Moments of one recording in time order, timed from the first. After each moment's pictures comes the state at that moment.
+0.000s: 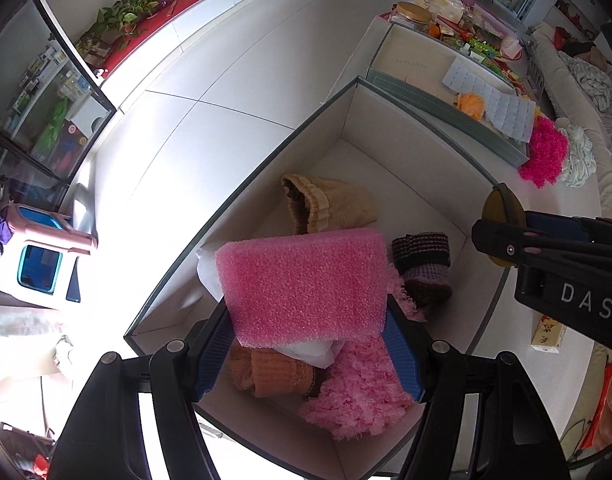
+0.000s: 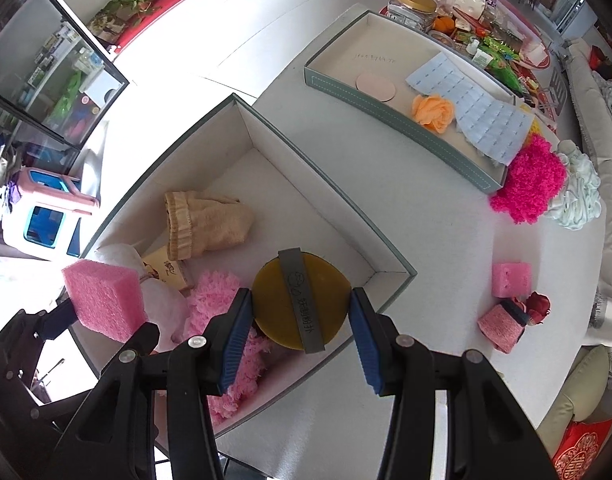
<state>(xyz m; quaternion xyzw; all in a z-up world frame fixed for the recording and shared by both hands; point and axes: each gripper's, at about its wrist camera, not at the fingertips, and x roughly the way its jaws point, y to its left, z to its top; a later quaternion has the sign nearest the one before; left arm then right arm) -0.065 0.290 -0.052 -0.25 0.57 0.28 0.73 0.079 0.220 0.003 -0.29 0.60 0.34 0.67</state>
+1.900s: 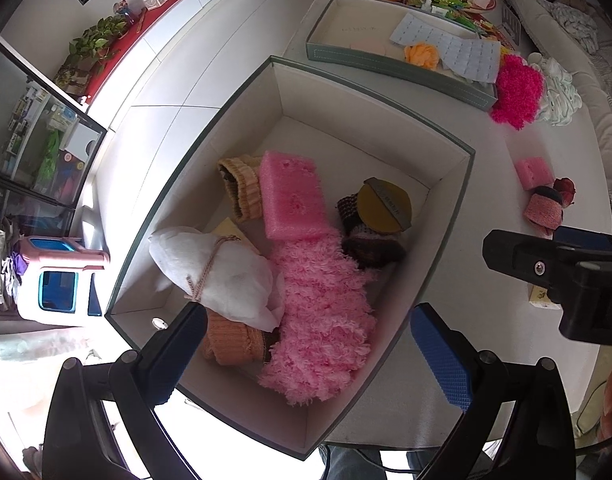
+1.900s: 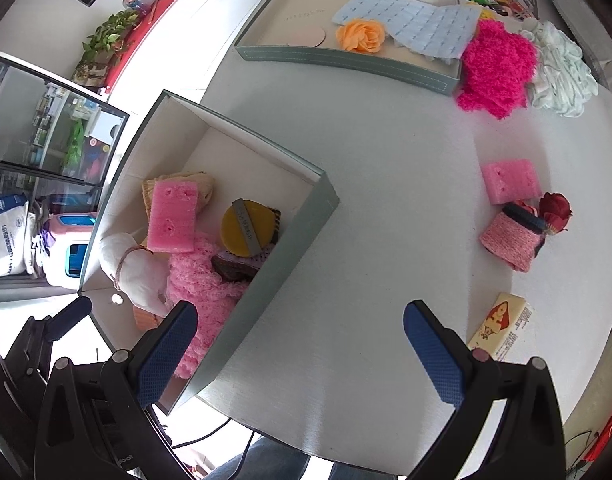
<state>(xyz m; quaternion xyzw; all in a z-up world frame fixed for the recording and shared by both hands) -0.029 0.224 -0.041 -0.18 0.62 0.25 0.72 0.117 0.116 -0.005 -0.16 0.67 0.33 0.65</state>
